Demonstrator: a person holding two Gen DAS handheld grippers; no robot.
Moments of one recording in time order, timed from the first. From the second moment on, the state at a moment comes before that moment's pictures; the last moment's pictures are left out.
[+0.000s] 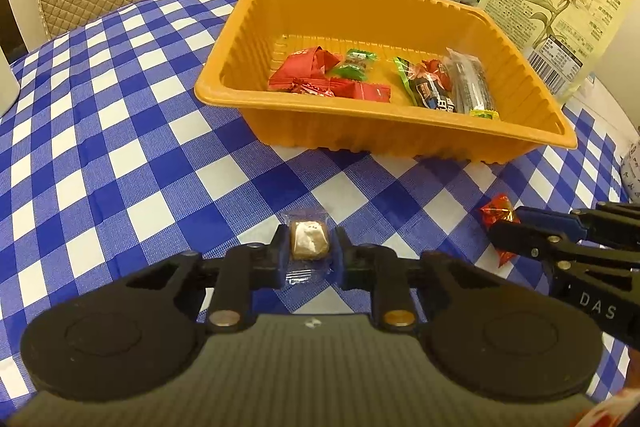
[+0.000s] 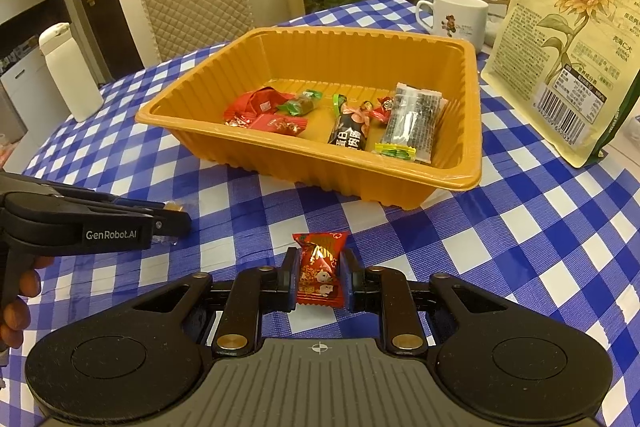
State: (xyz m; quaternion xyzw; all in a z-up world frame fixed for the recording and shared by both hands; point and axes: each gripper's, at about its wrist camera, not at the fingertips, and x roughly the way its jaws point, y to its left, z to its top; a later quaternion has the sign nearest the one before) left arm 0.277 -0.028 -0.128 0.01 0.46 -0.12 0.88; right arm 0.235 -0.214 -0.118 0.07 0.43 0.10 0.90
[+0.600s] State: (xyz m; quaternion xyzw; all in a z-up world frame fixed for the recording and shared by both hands) left arm 0.233 -0.018 -0.073 0.00 0.43 -0.14 0.89; right arm 0.217 -0.215 -0.084 0.09 0.40 0.13 0.90
